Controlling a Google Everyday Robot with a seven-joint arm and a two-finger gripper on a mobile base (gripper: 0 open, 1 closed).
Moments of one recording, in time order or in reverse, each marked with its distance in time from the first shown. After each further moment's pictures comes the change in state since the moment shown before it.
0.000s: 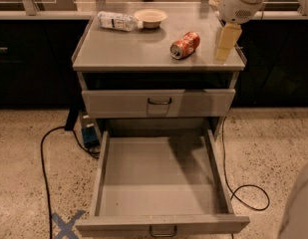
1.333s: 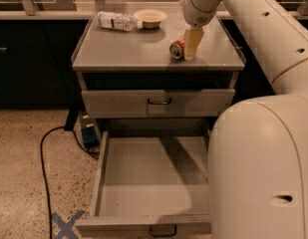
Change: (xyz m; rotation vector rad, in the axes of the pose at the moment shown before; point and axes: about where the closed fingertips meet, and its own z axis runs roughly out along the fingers) arm -0.045 -0.069 0.101 0.057 -0.018 -0.112
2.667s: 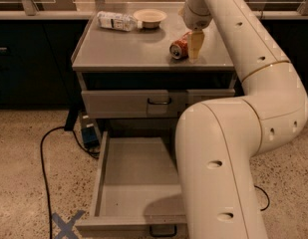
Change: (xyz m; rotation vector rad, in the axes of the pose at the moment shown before) arm 0.022 -0.005 0.042 -0.085 0.065 -0.063
